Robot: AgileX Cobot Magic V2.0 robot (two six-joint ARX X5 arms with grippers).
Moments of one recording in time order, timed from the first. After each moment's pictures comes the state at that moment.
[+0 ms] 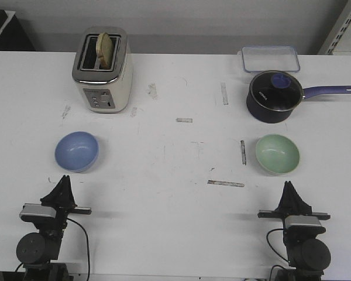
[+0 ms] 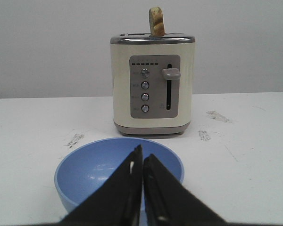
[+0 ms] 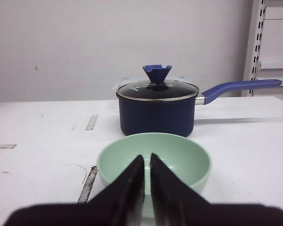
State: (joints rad) left arm -0.03 0.01 0.03 0.19 0.00 0.01; right arm 0.03 0.00 0.02 0.05 0.03 0.04
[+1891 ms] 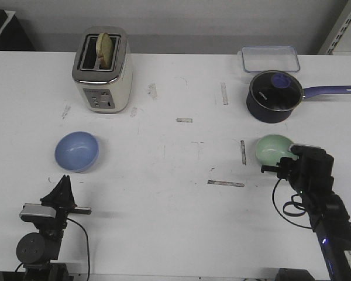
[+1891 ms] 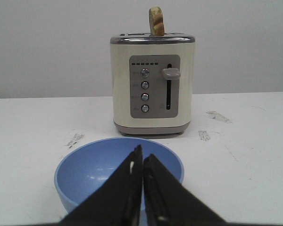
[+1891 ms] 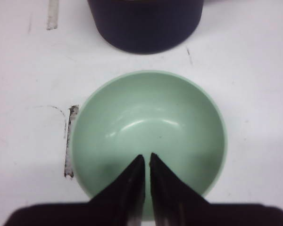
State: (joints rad) left arm -0.03 0.01 0.03 0.19 0.00 0.01; right arm -0.07 1.06 0.81 -0.45 -0.07 0.15
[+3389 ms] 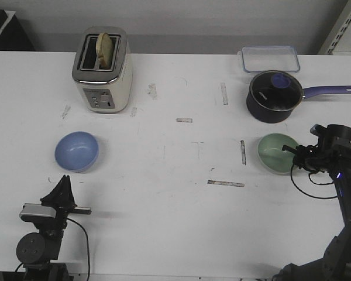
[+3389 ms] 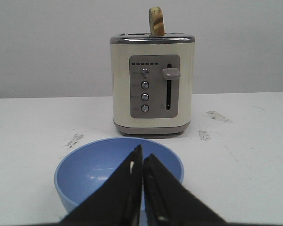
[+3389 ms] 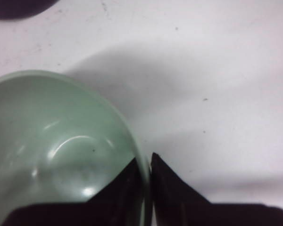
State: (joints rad) left arm -0.03 0.01 0.03 0.19 0.00 0.01; right arm -0.33 1.57 1.13 -0.66 -0.27 0.16
